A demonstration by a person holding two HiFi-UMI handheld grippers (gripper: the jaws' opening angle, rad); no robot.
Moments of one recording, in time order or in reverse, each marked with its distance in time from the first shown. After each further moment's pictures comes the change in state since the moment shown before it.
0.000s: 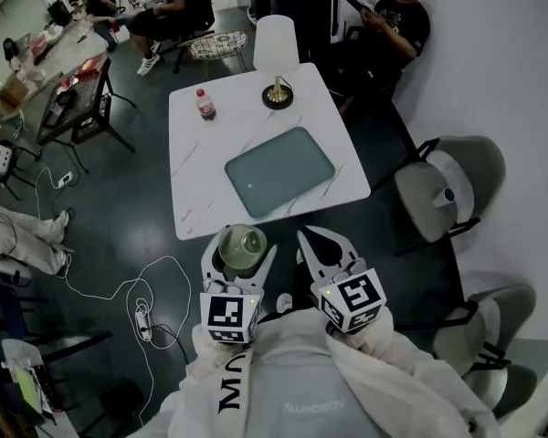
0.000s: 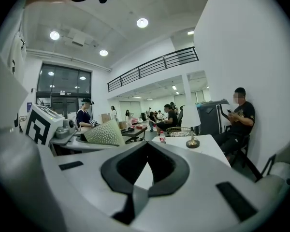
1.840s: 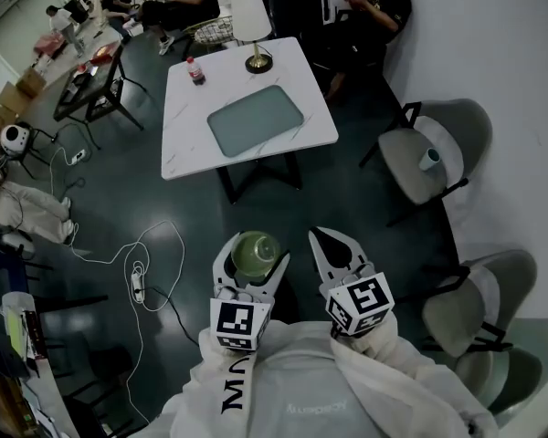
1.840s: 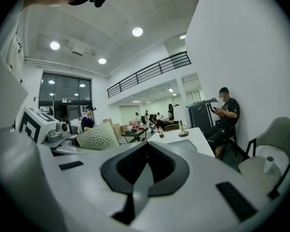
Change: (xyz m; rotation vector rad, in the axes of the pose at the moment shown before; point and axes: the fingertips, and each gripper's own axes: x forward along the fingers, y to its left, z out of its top) left arm -0.144 -0.241 -0.040 0.033 0.021 -0.018; right arm -0.261 0.013 -0.063 0.067 -0.041 -0.002
